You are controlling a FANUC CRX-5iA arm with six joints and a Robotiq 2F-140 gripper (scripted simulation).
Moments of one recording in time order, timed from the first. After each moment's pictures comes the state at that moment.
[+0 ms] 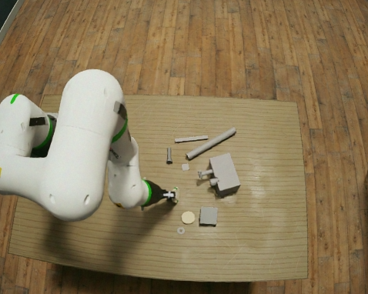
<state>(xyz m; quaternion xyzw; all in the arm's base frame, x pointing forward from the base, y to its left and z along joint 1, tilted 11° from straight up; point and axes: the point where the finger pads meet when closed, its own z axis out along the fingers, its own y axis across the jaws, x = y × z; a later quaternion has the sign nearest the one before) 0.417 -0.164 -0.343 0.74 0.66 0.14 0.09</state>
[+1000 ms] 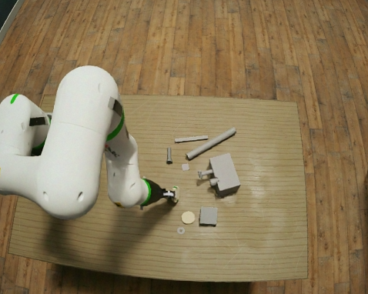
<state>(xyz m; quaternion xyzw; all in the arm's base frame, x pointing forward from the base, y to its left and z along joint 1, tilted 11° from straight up) 0.417 -0.162 -0.333 0.74 0.66 0.14 0.09</state>
